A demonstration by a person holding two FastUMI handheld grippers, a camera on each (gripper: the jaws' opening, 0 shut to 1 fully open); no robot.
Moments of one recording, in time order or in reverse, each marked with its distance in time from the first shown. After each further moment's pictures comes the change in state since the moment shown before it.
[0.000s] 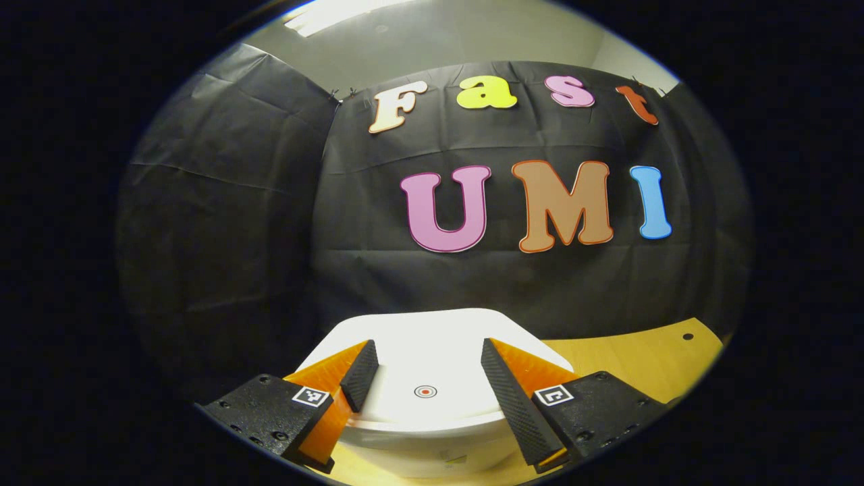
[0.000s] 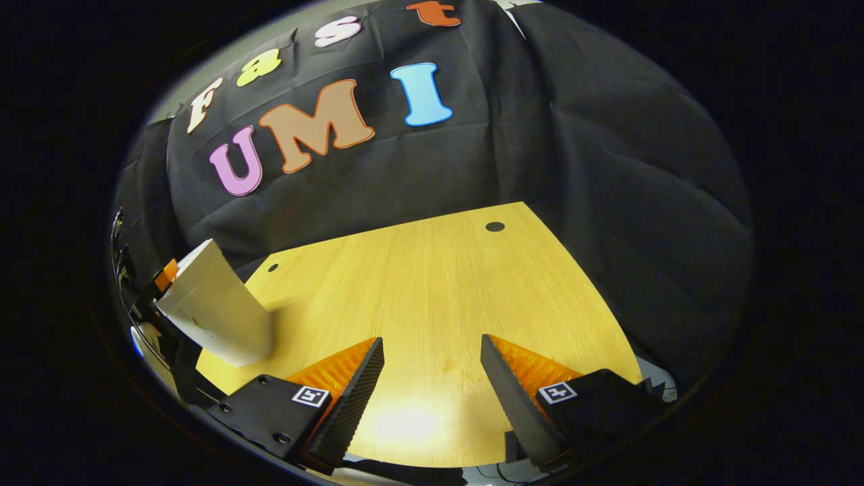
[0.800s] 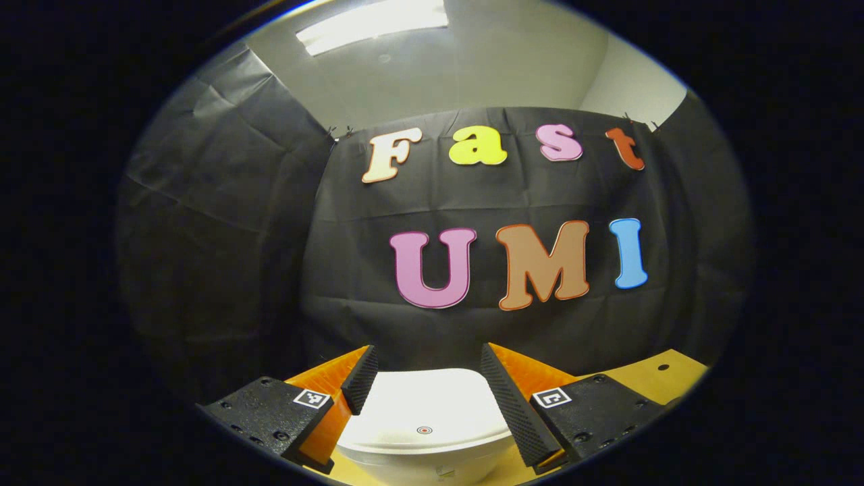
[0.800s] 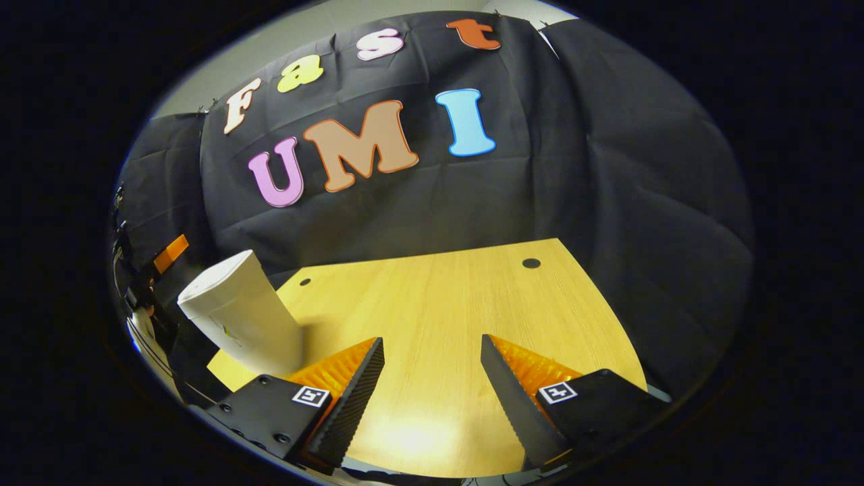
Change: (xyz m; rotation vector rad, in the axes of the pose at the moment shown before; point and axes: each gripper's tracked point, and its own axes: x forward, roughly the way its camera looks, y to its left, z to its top) left arm -0.042 -0.004 0.104 -0.046 -0.190 -0.093; right arm -0.024 0.062 0.044 -0.074 -0.149 0.100
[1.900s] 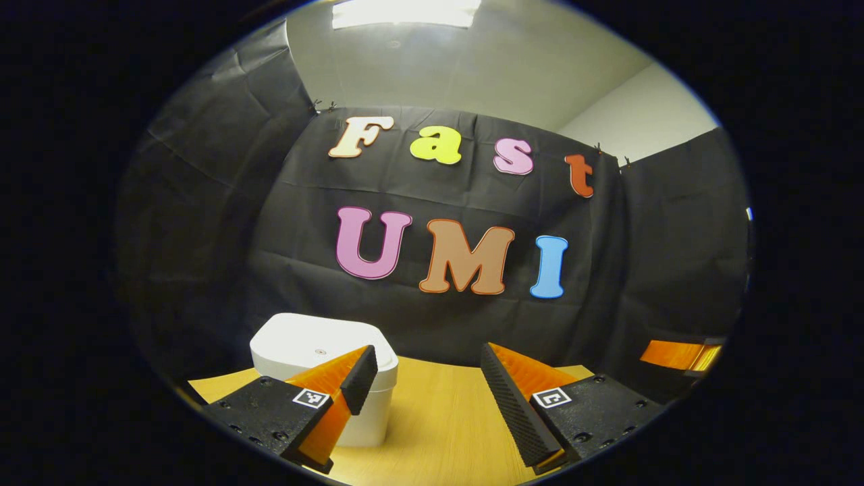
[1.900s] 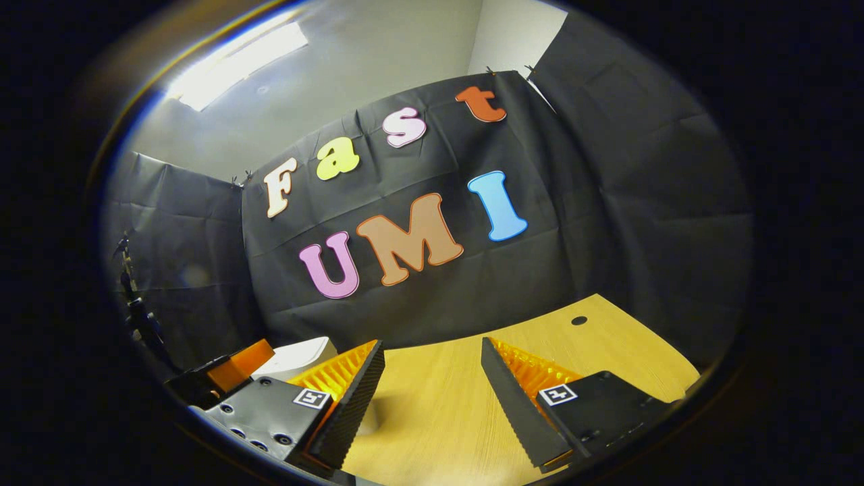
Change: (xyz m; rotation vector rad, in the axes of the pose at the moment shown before) left arm -0.105 -0.098 -0.010 -0.220 0.091 -0.204; right arm -0.067 0.088 0.045 0.115 -0.390 0.149
